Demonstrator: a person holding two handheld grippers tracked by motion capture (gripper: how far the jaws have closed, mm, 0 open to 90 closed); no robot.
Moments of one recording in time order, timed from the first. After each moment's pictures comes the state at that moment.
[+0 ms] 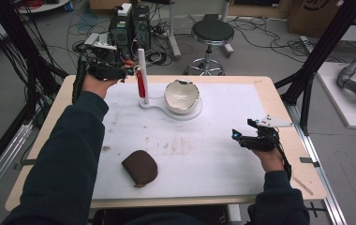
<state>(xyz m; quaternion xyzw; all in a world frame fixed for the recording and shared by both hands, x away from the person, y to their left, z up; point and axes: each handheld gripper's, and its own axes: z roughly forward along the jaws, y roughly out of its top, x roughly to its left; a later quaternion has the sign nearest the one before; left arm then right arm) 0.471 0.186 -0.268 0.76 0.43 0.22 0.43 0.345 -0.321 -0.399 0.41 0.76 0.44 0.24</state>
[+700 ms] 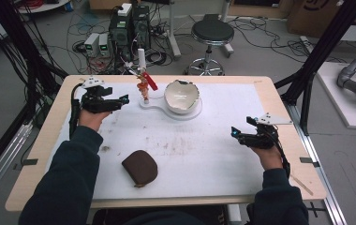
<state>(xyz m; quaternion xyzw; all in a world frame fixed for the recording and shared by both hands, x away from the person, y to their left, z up) 0.417 0.215 -0.352 0.72 0.43 0.23 0.50 0.353 -0.319 -0.398 0.41 0.76 0.45 0.24</state>
